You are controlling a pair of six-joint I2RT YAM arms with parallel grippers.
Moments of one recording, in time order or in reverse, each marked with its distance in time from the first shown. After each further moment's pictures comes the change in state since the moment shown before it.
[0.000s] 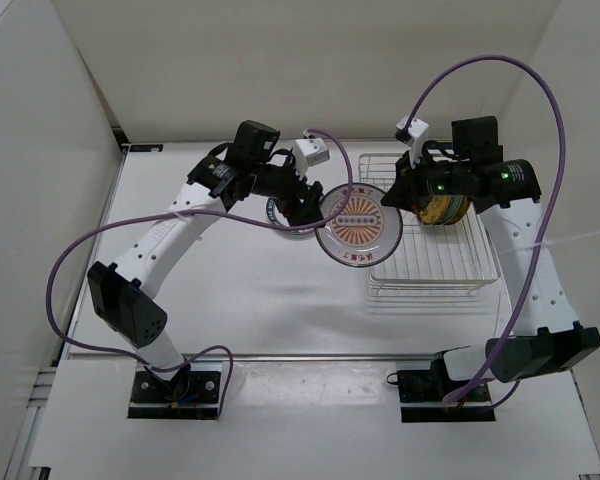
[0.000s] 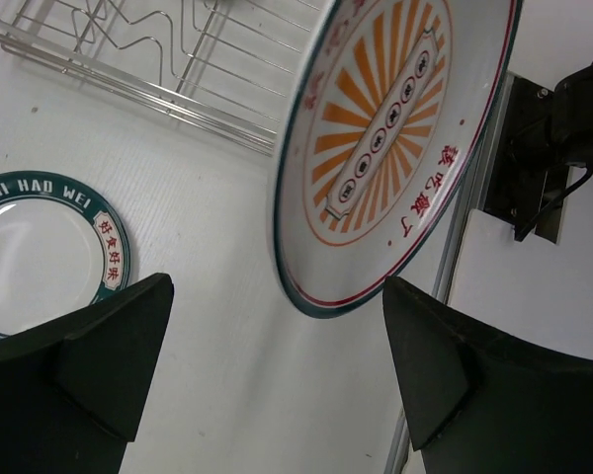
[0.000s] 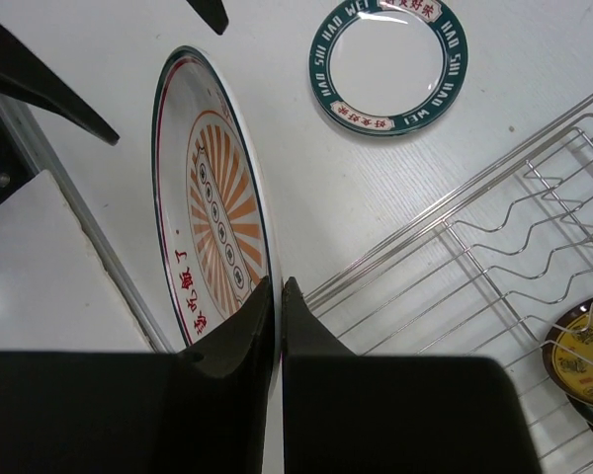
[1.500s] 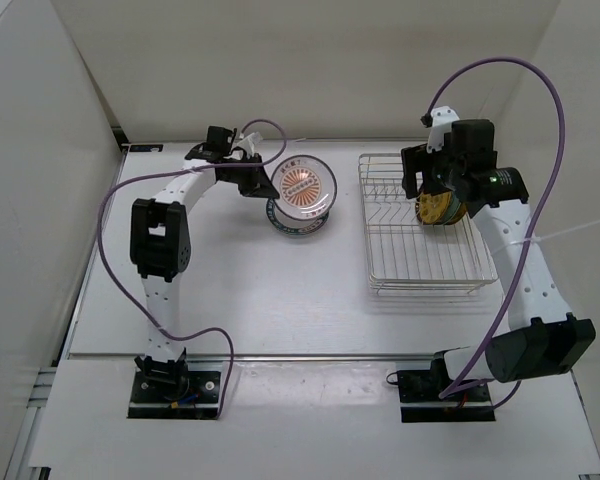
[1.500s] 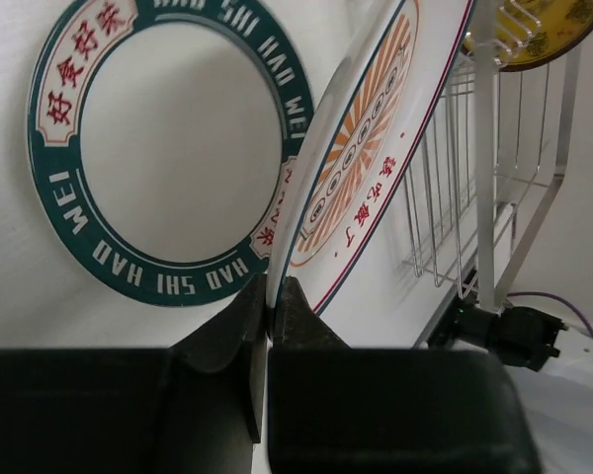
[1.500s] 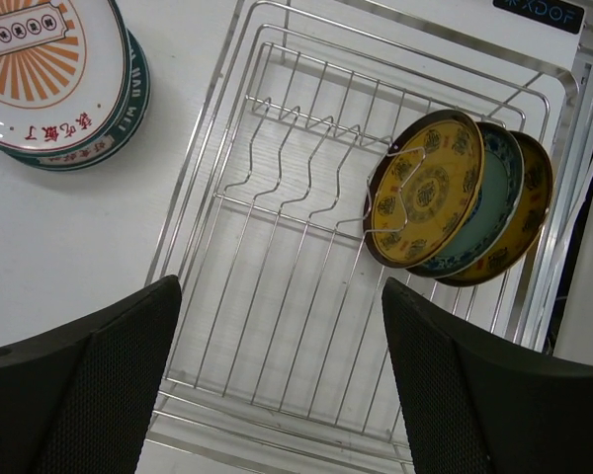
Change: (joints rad) left arm 0.404 0.526 0.090 0.191 0.152 -0.525; right arm -0.043 -0.012 -0.157 0.299 0.620 0.252
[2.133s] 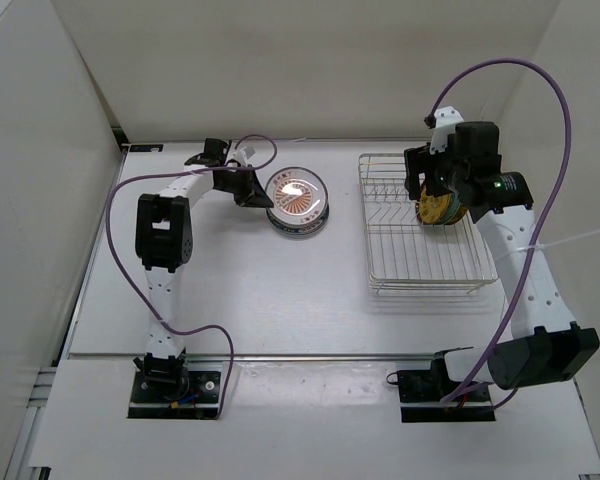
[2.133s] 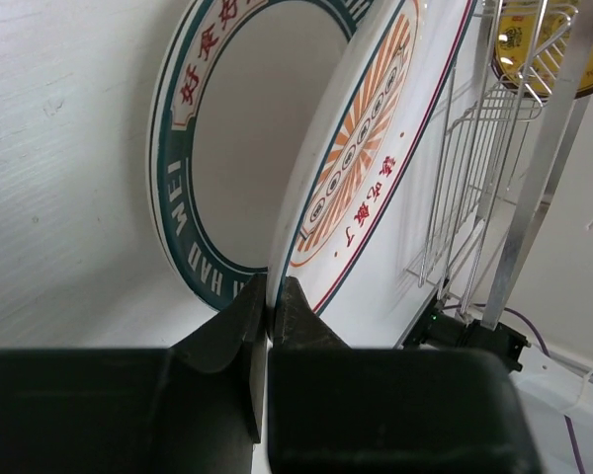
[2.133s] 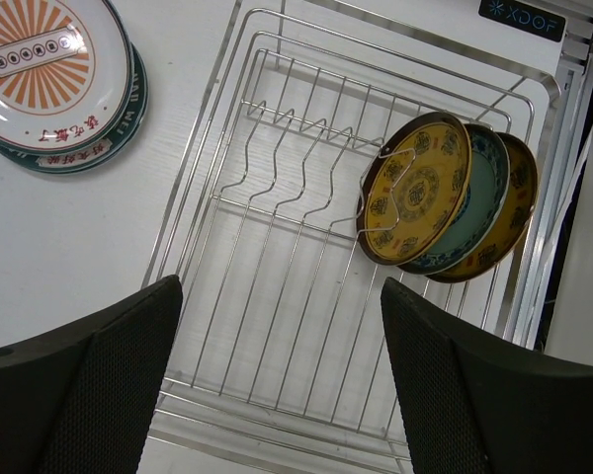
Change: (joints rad) left arm 0.048 0.156 0.032 -0.010 0.047 -0.079; right arm 0.000 -0.037 -0.019 0.004 0.016 -0.007
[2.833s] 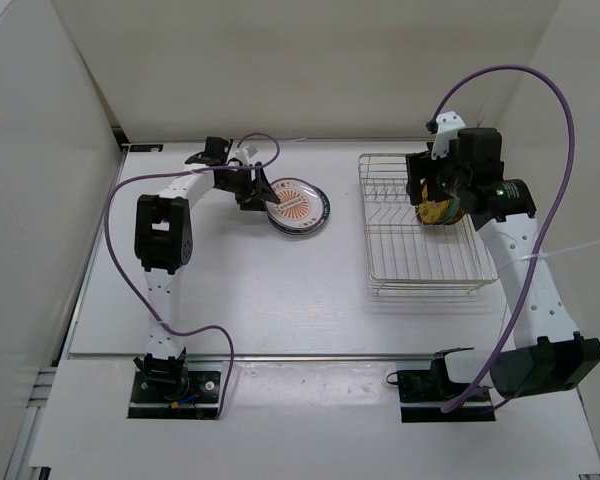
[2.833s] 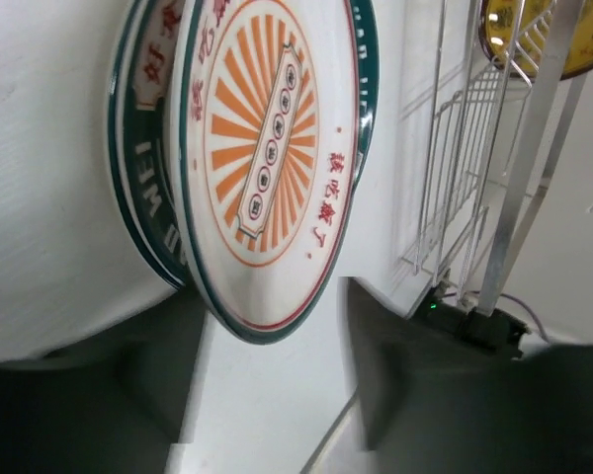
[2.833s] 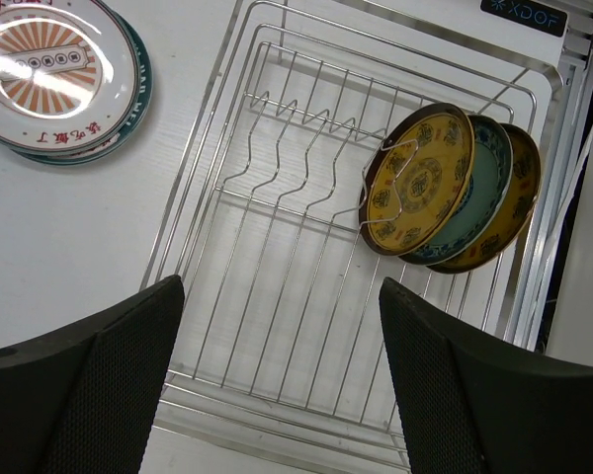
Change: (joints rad) left arm -0.012 -0.014 -0.006 -0.019 0.011 0.013; right arm 0.000 -0.047 -0.047 0.006 -0.003 0.000
